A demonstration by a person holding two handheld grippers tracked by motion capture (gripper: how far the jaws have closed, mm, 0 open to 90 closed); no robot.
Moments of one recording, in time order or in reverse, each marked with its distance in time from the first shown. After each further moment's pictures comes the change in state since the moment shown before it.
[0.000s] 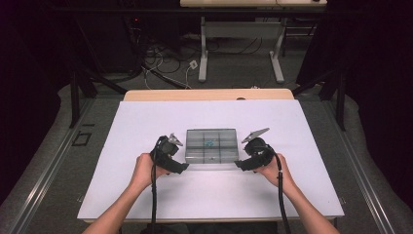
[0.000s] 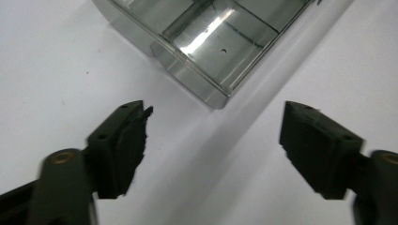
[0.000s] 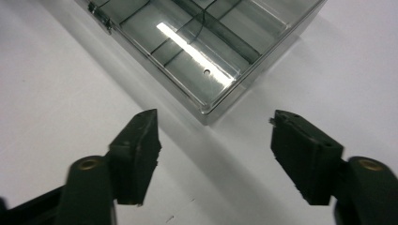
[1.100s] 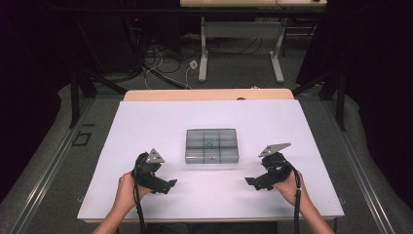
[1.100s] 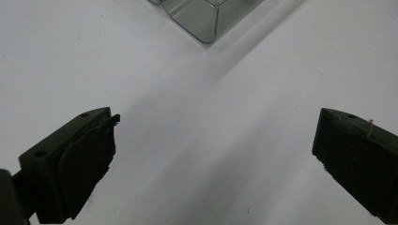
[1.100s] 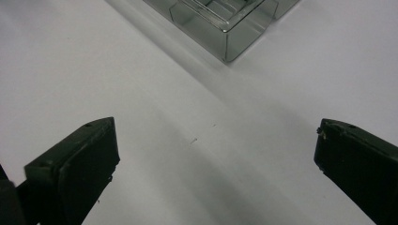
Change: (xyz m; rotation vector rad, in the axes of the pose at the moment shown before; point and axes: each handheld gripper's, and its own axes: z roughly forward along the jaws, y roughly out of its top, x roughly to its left) left arm -0.015 -0.063 -0.030 -0.097 0.039 -0.032; right arm 0.003 -0.052 -0.034 -0.047 0.057 0.029
